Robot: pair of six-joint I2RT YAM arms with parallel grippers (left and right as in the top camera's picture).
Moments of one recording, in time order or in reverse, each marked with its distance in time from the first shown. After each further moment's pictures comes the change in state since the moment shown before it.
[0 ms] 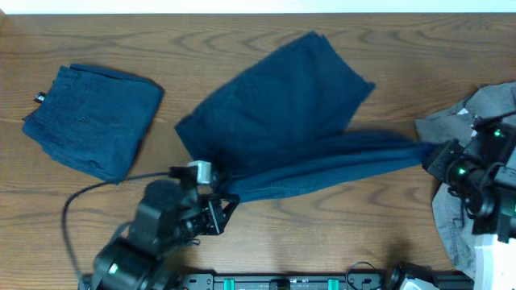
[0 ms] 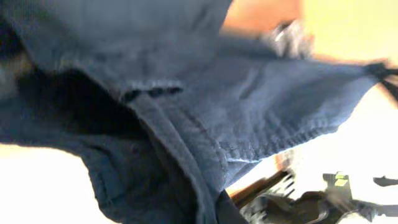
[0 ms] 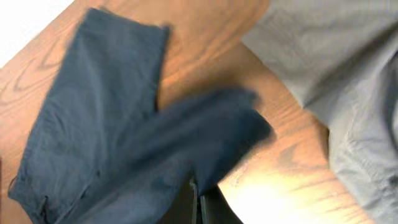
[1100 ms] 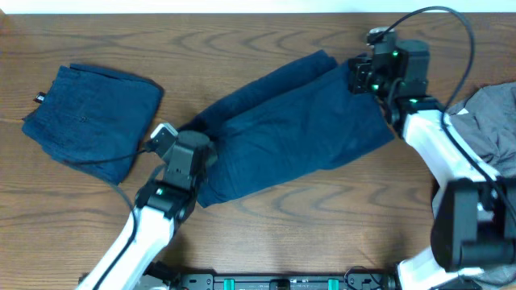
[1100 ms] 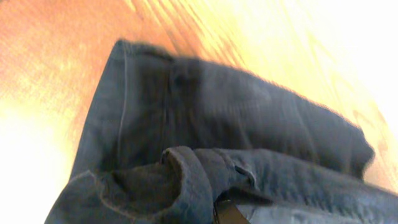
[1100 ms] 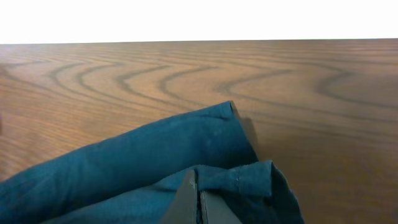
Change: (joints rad) left arm 0.101 0.636 0.010 0.452 -0.681 -0.357; right arm 0.381 0.816 0.072 1.084 -0.096 -0.200
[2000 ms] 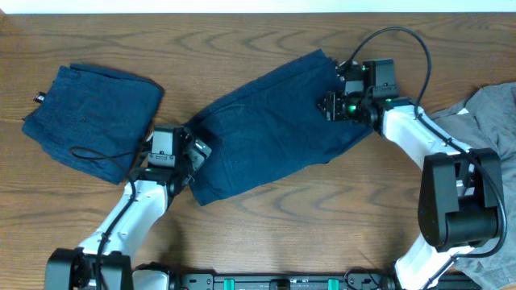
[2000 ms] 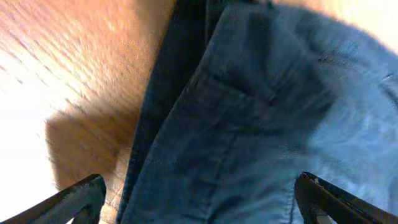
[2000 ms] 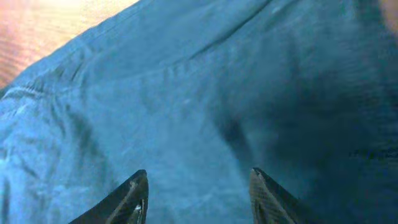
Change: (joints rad) left arm 0.228 0.218 -0.005 -0.026 0.318 0.139; right arm 0.075 0.109 0.010 -0.301 -0.109 0.003
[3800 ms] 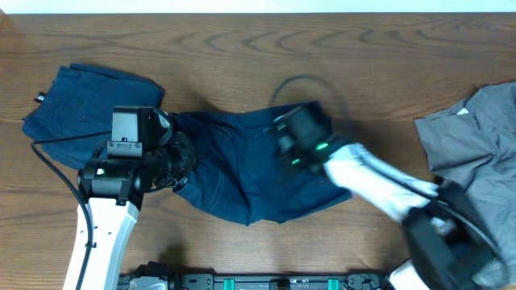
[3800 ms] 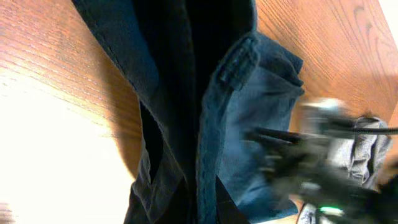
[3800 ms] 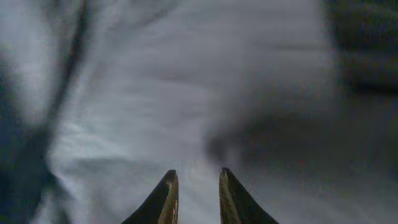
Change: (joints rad) left arm 0.045 -0.269 0.421 -0.699 0.316 0.304; right arm 0.442 -0.188 -0.143 -0.236 0.260 0.049
